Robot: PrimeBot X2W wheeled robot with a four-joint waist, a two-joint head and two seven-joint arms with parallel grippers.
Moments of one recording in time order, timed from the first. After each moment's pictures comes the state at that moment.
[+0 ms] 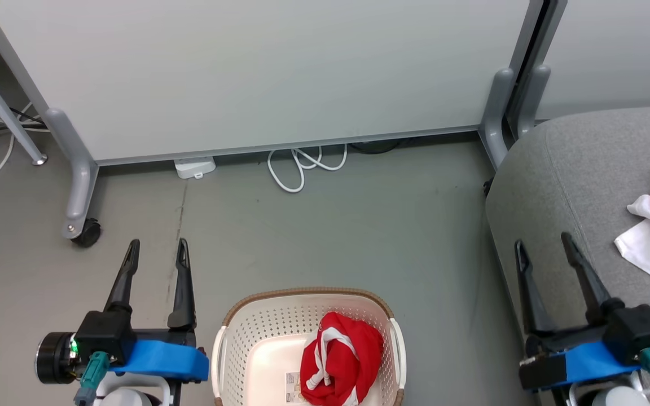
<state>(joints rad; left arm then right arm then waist) -0.09 0.10 -0.09 0.19 -0.15 -0.04 -0.26 -0.07 -0.05 -0.02 0.08 0.04 0.13 -0.26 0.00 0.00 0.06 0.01</state>
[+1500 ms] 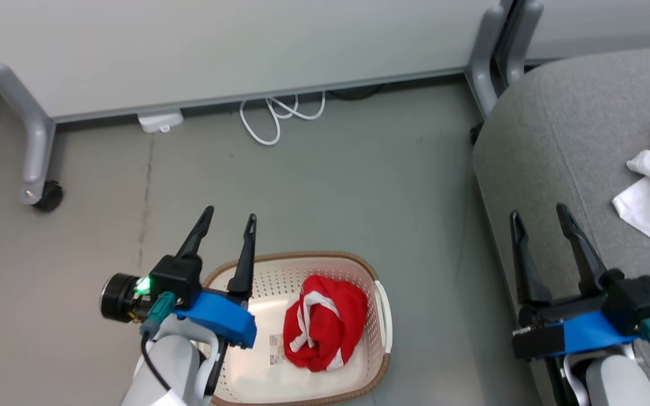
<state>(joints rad) -0.29 0.05 -0.20 0.44 -0.10 -0.12 -0.26 -0.13 -0.05 -0.02 0.12 0.08 0.13 -0.26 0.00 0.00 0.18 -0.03</state>
